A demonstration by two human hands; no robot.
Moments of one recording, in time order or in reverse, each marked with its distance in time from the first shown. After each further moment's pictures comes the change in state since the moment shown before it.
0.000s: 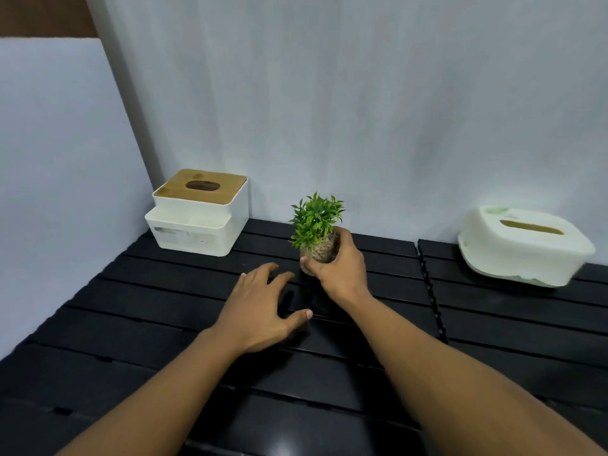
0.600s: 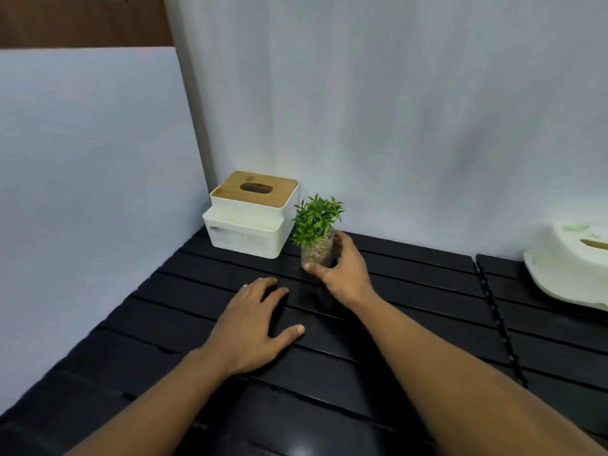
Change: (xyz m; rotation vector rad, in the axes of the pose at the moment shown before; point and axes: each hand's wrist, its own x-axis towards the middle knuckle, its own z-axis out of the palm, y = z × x) left_hand -0.040 -0.080 -0.011 0.057 0.083 -0.033; right_hand 0.009 -0.025 0.072 0.059 -0.202 0.002
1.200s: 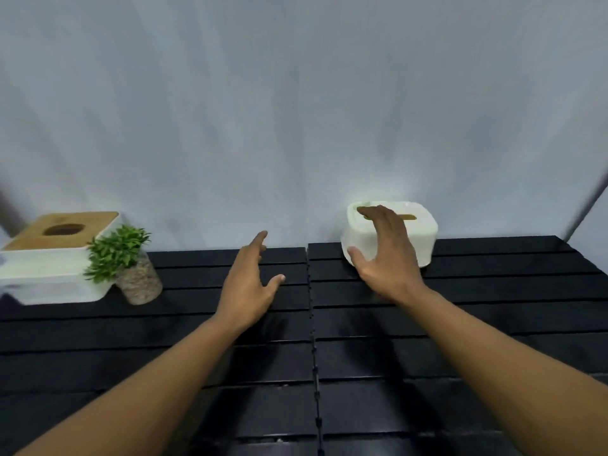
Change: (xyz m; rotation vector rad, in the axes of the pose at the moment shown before) left_hand 0.127 0.260 0.061 -0.522 0.166 0.081; right_hand -0.079 0.082 -0.343 -0.461 0.385 -0.209
